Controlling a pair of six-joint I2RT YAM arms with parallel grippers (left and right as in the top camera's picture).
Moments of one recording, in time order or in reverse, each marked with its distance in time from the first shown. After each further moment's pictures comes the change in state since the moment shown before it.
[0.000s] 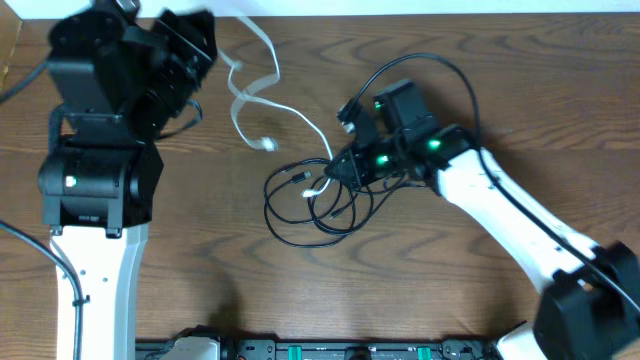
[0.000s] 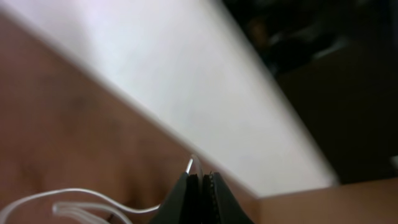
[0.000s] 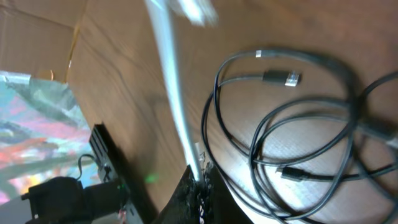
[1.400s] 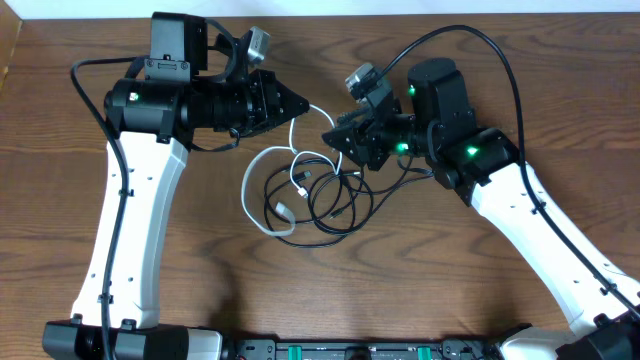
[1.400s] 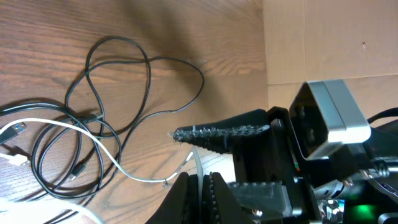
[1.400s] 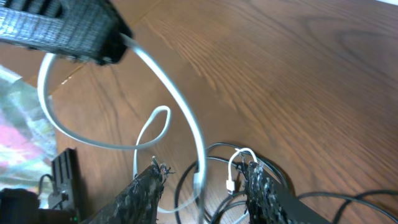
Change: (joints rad) left arm -0.038 0.253 0.000 -0.354 0.634 0.498; right arm -0.037 -0.135 0.008 0.189 0.015 -0.219
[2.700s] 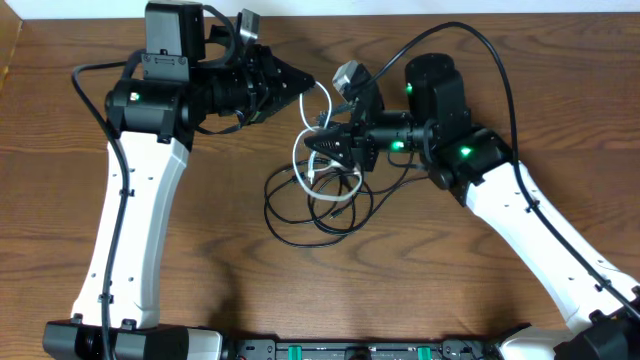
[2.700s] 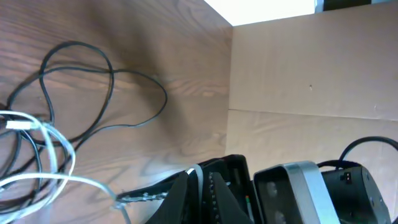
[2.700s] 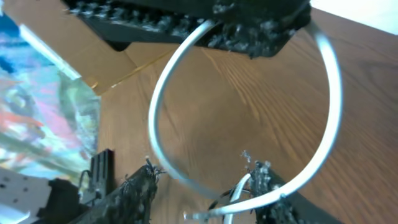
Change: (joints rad) left arm -0.012 0.000 0.000 0.188 0.051 -0.343; right arm 0.027 0.013 0.000 0.146 -0.156 0.015
